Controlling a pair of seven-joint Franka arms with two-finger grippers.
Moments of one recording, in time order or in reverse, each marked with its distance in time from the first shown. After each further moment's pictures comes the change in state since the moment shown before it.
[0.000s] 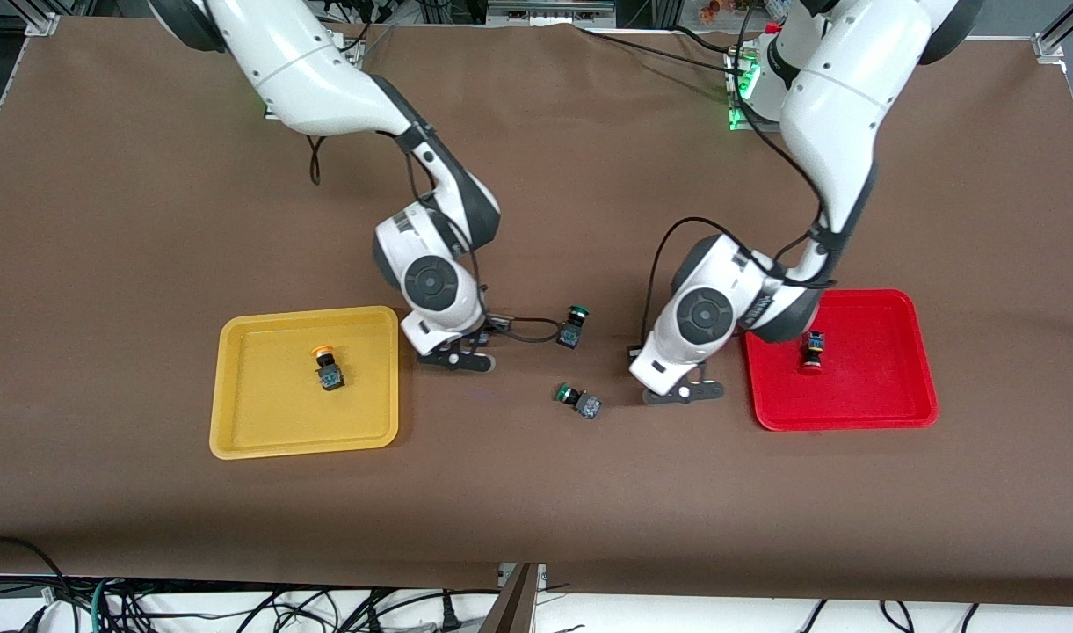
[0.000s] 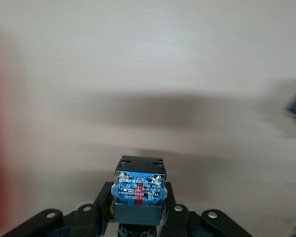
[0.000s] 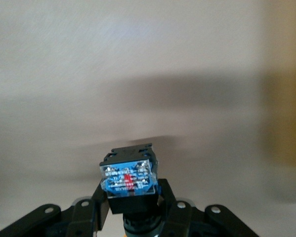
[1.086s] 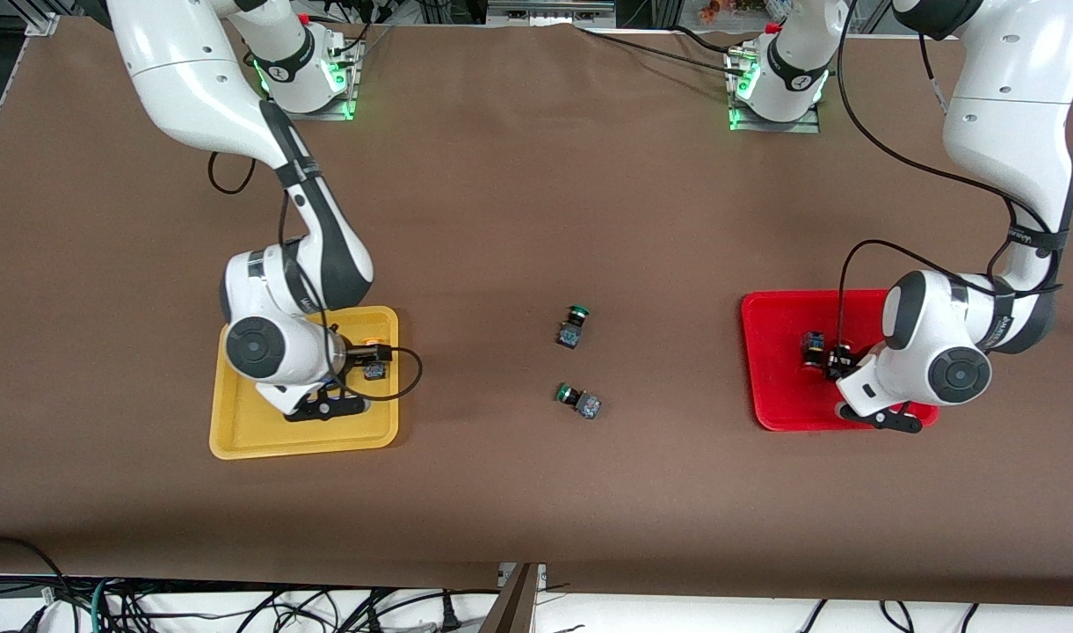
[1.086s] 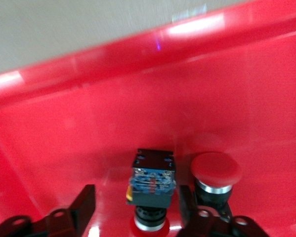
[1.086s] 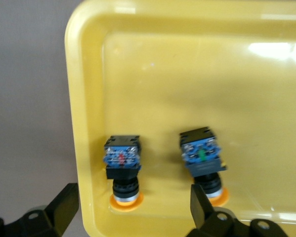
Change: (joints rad) left arm 0.372 -0.032 0.077 -0.101 0.075 0.005 0.753; right arm -0.177 -0.056 -0.117 -0.007 0.085 -0.081 -0.435
